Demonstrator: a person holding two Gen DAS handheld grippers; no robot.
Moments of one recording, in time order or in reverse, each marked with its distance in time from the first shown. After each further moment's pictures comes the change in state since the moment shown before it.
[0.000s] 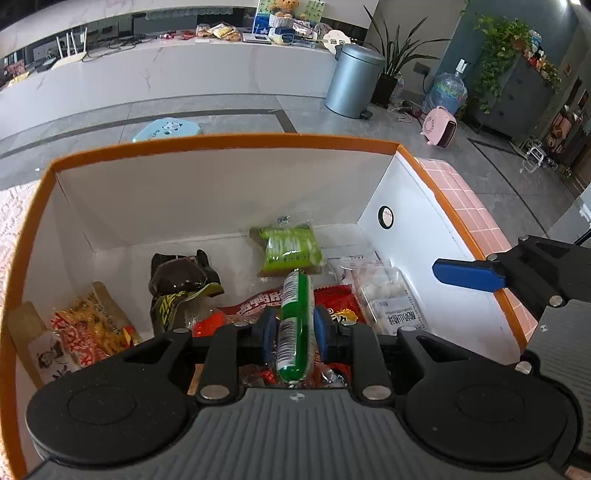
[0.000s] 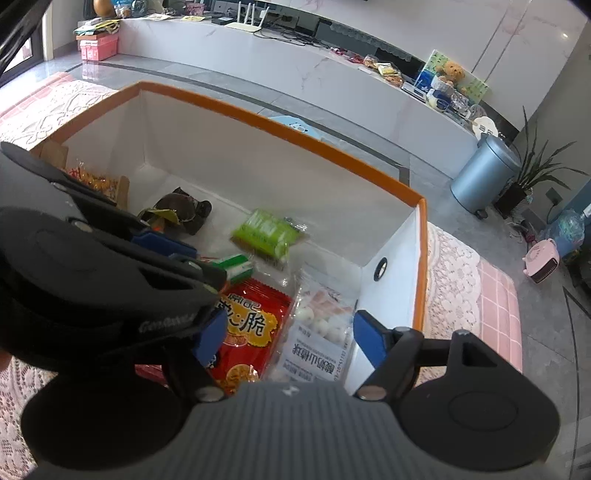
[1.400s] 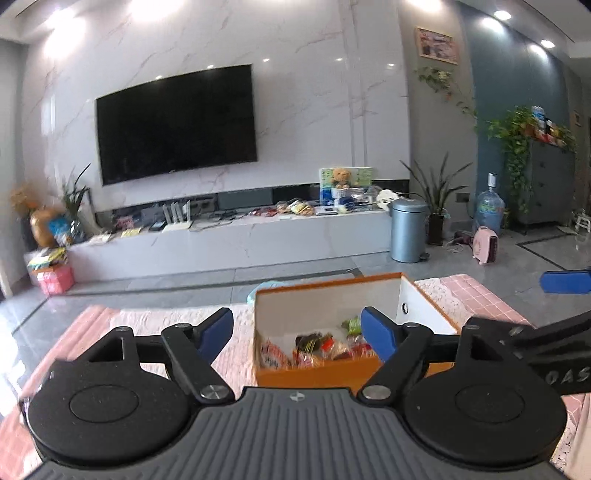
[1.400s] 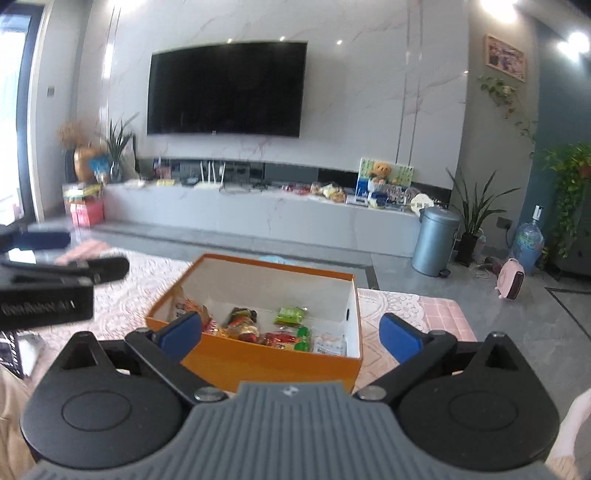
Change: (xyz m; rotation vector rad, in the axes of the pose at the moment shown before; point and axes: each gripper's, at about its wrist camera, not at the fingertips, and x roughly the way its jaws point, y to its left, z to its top) left arm -0.241 -0.050 -0.137 0.075 -0.574 0.322; right arm -0.271 0.049 -0.122 0.293 -0.491 -0.044
